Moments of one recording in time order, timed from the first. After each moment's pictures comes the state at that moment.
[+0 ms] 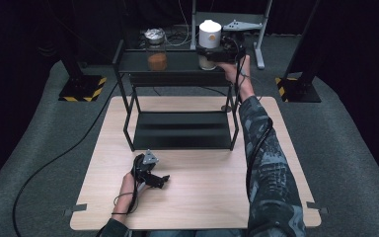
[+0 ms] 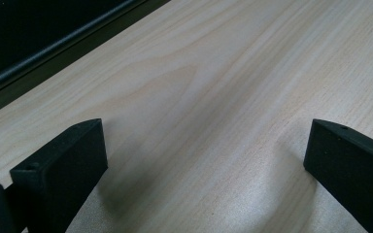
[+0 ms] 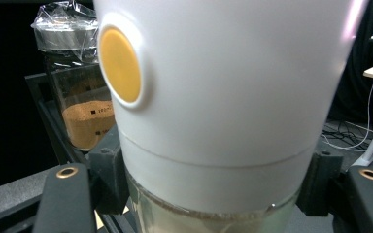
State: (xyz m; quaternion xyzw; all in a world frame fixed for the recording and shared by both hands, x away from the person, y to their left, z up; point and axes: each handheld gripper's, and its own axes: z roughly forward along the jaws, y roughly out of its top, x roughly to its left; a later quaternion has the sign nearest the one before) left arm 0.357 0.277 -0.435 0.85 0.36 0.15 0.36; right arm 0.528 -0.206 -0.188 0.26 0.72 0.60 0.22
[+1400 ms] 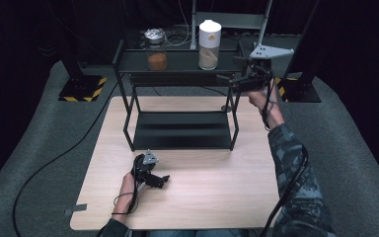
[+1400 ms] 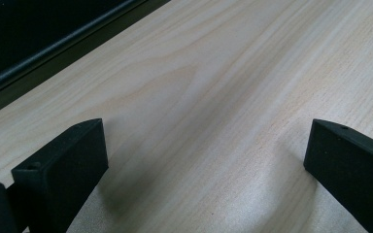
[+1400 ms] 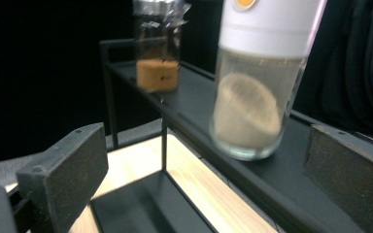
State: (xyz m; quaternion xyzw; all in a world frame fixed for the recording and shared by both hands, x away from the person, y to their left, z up) left arm 0.356 0.276 -0.435 0.85 0.36 0.15 0.36; right arm 0.449 -0.274 -0.209 0.20 0.74 0.60 0.22
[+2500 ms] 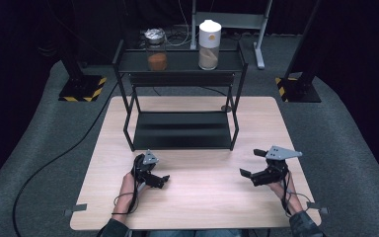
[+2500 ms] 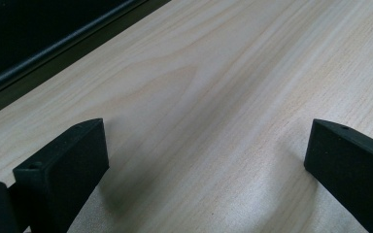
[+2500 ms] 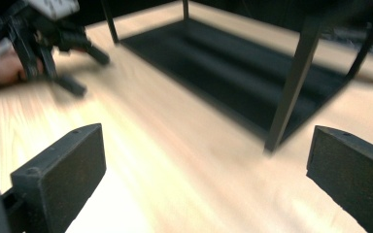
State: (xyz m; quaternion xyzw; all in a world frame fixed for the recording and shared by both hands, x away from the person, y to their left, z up) left arm 0.356 0.276 -0.436 0.85 0.36 0.15 0.36; right arm 0.318 -0.342 -0.406 0.30 0.79 0.51 0.17
